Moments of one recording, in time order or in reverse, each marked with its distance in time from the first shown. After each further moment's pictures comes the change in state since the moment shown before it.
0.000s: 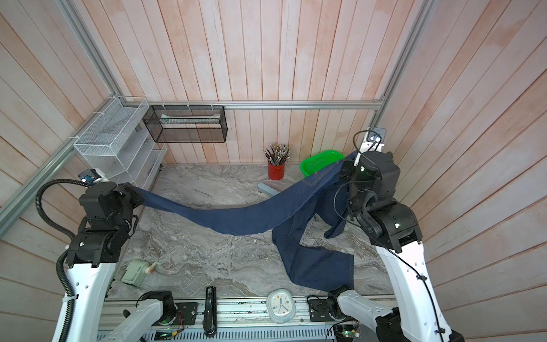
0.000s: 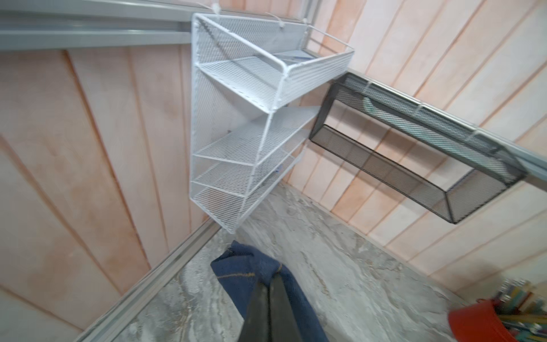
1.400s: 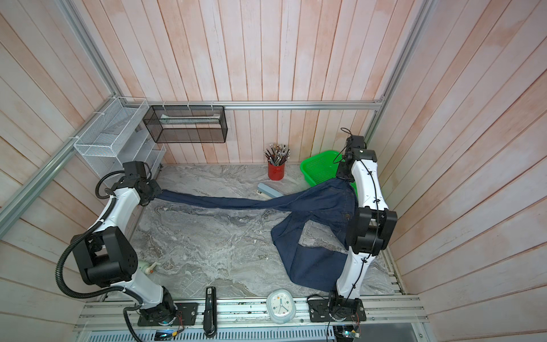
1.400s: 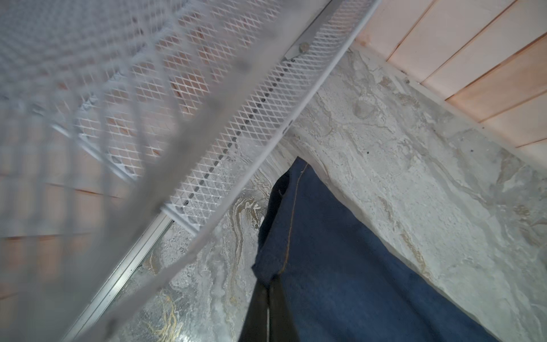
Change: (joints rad) left arm 0.208 0.781 0.168 0.041 0.312 0.059; right arm -0.420 0.865 0.307 -0.286 -0.420 0.138
